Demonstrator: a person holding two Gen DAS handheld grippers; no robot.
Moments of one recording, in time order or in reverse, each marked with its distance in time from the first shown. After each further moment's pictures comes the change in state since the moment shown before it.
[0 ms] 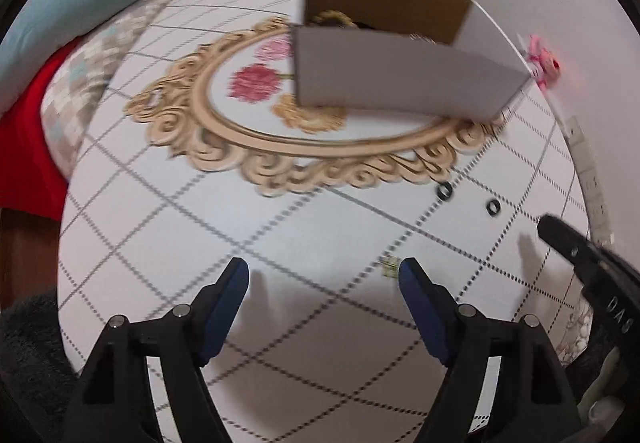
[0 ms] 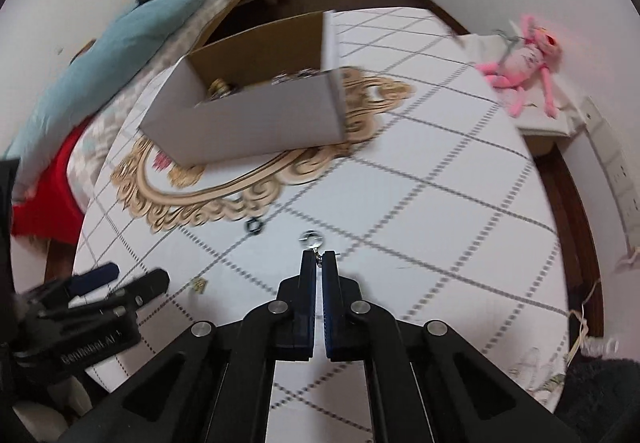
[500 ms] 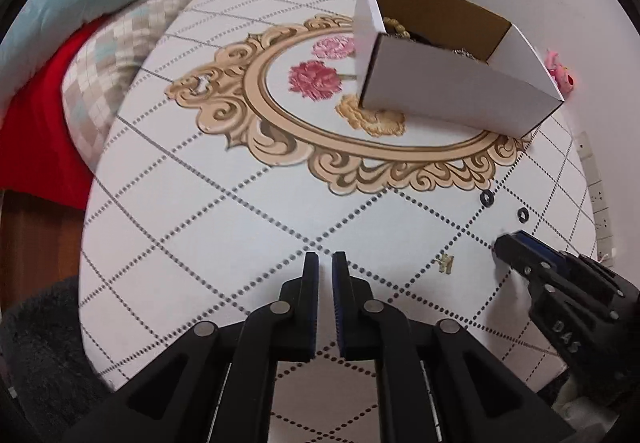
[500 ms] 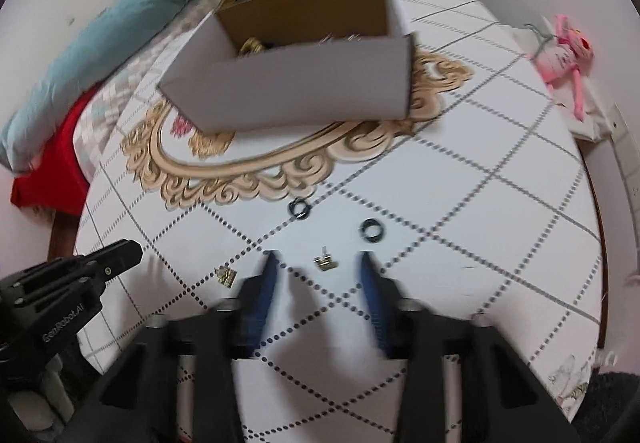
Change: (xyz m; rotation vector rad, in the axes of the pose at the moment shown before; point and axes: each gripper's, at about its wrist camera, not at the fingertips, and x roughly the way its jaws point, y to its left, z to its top) left arm -0.008 0.047 0.001 -0.072 0.013 0.006; right arm 0.039 0.054 -0.008 -0.139 0.108 0.034
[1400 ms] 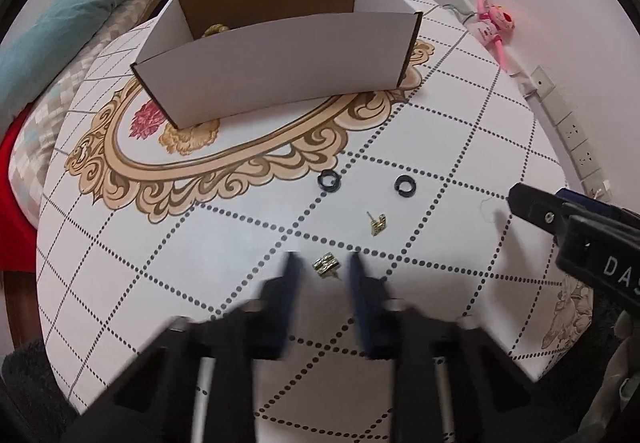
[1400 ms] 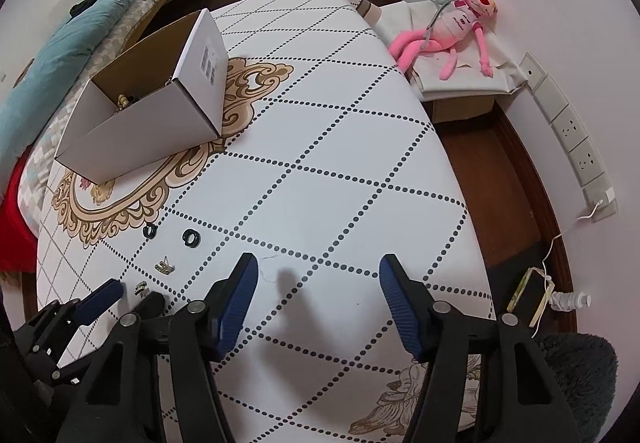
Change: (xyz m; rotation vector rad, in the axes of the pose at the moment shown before) left arm 0.016 -0.115 -0.012 0.250 -0.029 -0.042; right arm -0.047 -0.110 -0.006 0.254 -0.011 -0.180
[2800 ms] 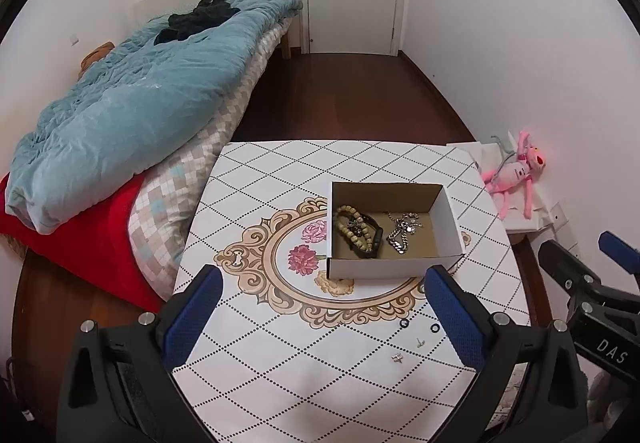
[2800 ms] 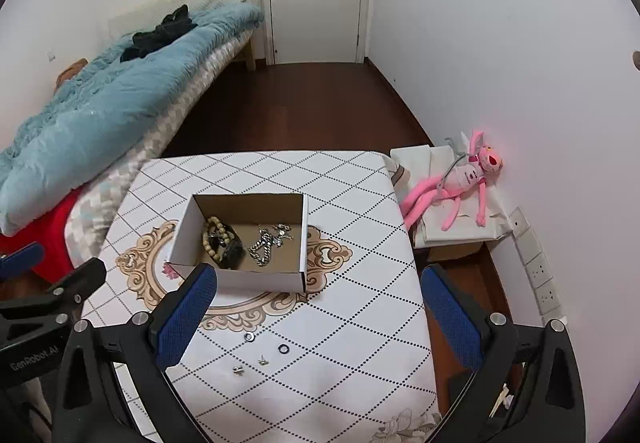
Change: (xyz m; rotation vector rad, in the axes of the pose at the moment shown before) left arm -0.183 0.084 0.055 -0.211 -0.321 0.136; right arm -0.171 0.092 0.063 -0.207 -0.359 -0.014
